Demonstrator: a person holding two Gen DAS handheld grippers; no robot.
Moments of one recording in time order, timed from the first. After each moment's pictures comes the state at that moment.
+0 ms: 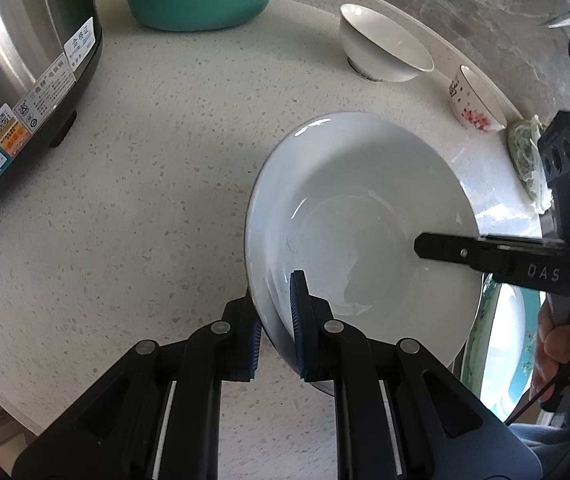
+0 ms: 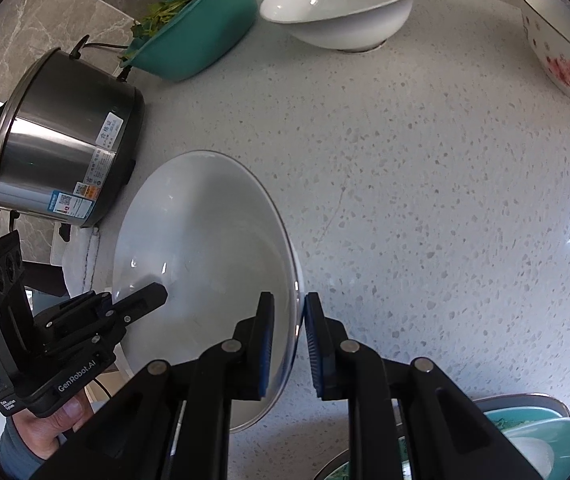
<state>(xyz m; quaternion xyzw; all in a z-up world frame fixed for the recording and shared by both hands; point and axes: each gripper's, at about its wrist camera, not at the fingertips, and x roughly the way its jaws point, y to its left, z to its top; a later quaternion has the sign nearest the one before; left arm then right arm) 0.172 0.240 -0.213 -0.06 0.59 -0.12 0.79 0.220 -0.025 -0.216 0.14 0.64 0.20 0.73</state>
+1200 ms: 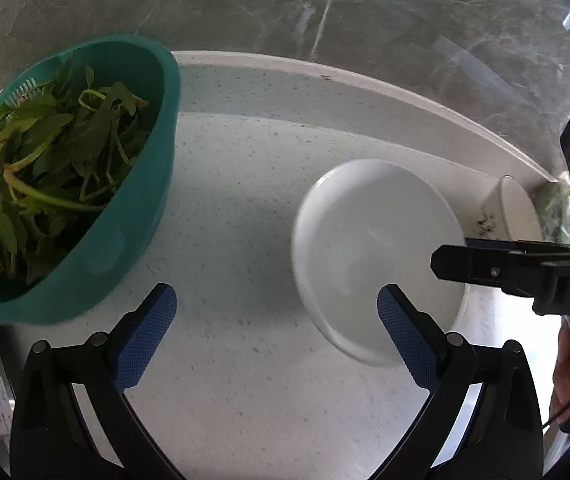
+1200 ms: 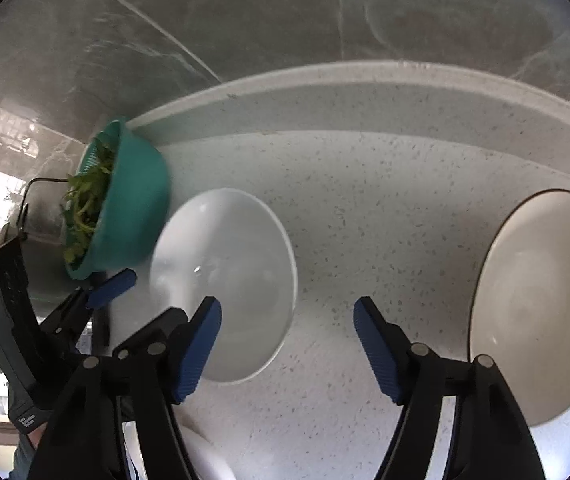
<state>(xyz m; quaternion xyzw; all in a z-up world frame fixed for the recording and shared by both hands) 0.412 0.135 -0.199 0.01 0.56 -0.15 0.81 0.412 -0.095 -0.198 0.18 0.61 0.14 0.76</state>
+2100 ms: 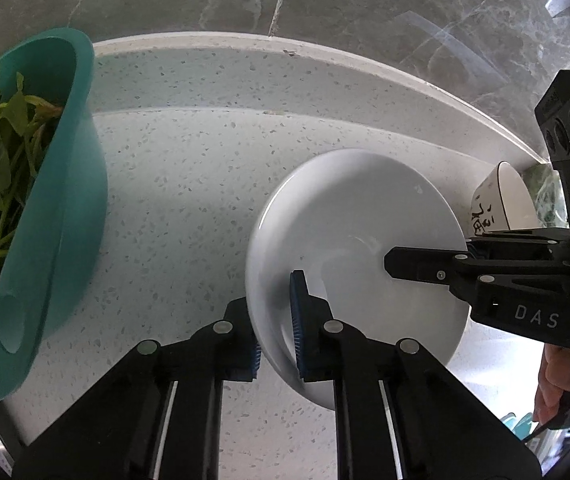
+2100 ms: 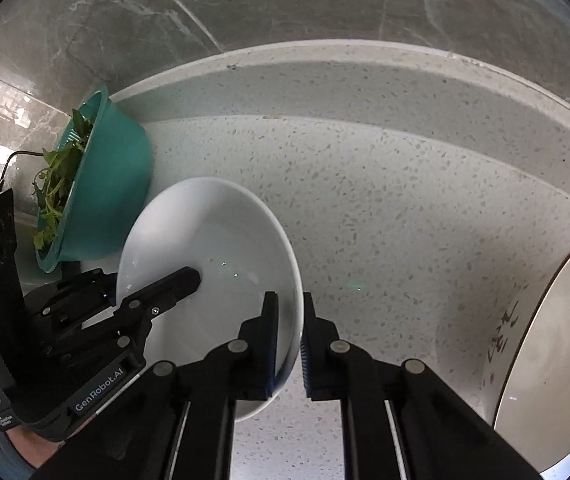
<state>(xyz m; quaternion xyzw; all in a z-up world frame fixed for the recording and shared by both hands) 0.437 0.108 -0.241 0.00 0.58 -0.21 0.79 0.430 -0.074 -0.219 0.13 0.63 0.15 0.75</state>
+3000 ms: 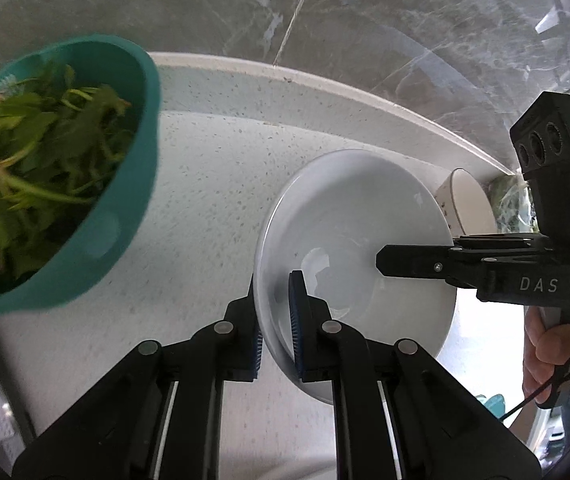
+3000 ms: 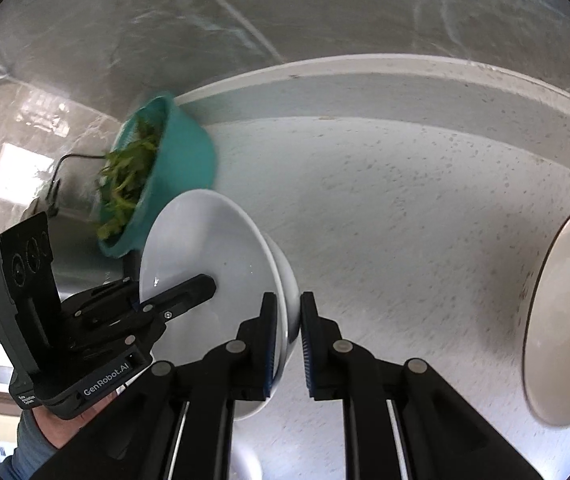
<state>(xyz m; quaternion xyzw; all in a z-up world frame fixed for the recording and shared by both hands) 0.398 0.175 -0.194 -0.04 0.56 -0.22 0.80 0.397 -0.086 -0.180 0.19 0.61 0.21 0.74</state>
